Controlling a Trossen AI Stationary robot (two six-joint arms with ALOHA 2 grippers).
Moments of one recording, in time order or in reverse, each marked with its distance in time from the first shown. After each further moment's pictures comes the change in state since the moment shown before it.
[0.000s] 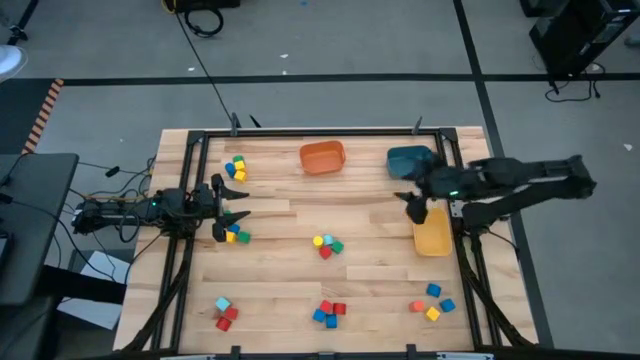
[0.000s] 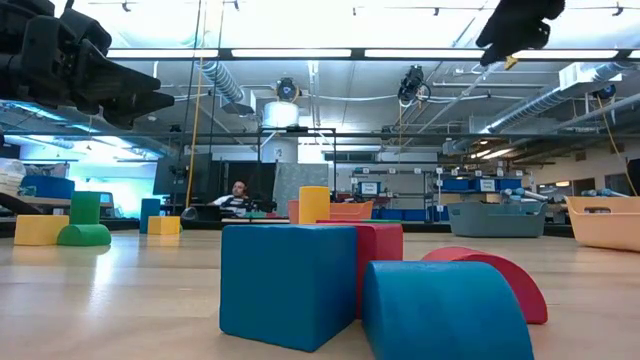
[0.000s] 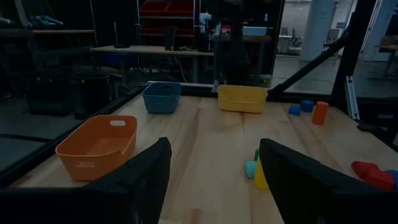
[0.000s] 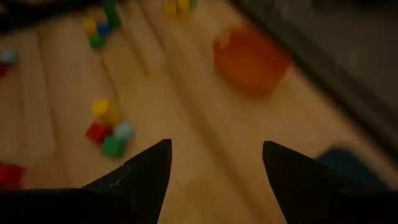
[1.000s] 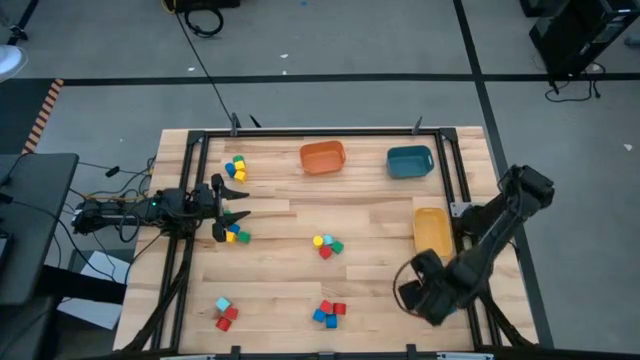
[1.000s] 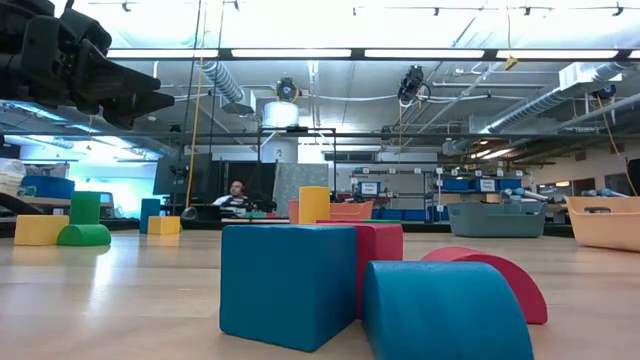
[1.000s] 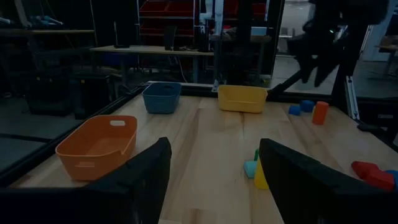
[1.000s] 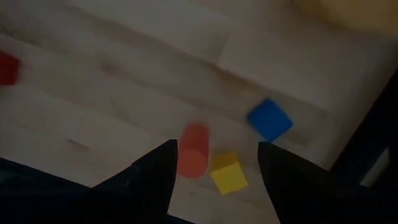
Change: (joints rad) left arm 0.000 0.000 0.000 0.000 0.000 0.000; right arm 0.729 0.600 0.143 -0.211 -0.362 1.570
